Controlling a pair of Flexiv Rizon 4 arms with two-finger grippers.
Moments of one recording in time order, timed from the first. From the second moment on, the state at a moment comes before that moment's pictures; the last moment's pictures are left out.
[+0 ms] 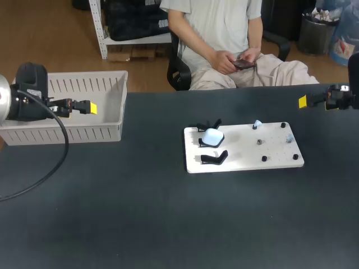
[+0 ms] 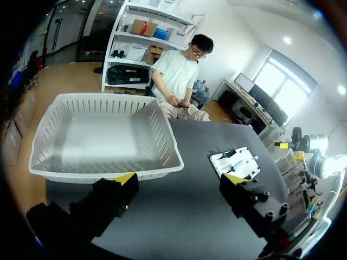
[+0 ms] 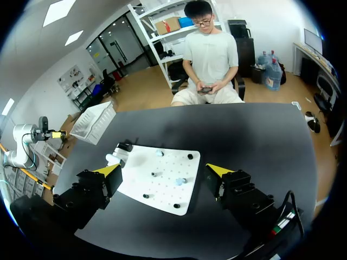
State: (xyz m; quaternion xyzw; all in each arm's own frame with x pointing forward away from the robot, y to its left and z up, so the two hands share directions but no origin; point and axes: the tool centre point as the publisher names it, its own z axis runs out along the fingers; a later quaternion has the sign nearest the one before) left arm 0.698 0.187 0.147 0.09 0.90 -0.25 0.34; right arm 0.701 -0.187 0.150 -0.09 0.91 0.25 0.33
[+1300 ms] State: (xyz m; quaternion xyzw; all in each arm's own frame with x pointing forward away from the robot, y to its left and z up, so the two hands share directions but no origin) left arm 0.694 0.163 0.158 0.17 0.89 -0.25 0.34; right arm 0.701 -0.187 0.150 -0.09 0.91 0.25 0.33
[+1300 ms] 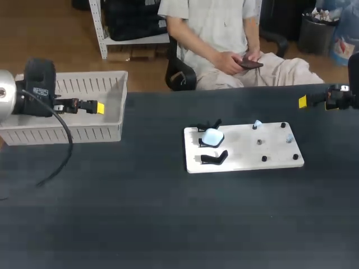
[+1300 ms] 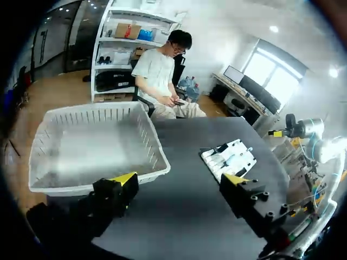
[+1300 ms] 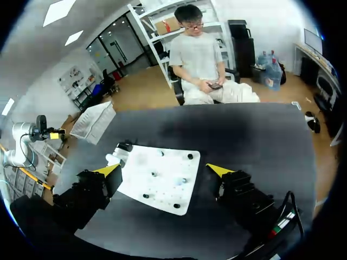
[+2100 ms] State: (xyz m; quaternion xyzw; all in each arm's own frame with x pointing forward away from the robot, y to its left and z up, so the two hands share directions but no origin) left arm 0.685 0.056 0.148 0.52 0.74 -0.25 0.35; right arm 0.701 -0.187 0.150 -0.09 0.91 0.25 0.33
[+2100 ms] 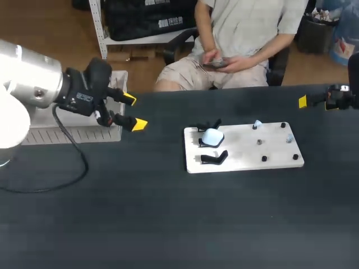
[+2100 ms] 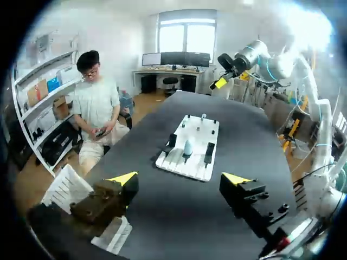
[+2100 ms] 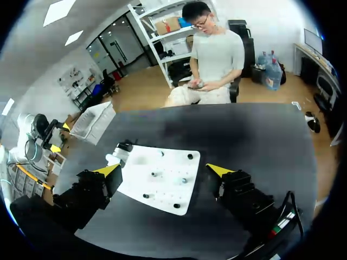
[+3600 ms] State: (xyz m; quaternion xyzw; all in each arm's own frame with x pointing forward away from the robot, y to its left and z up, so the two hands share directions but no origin) left arm 0.719 -0.077 0.047 0.60 0.65 -0.36 0.31; right arm 0.701 -0.187 0.150 -0.09 0.91 0.25 0.33
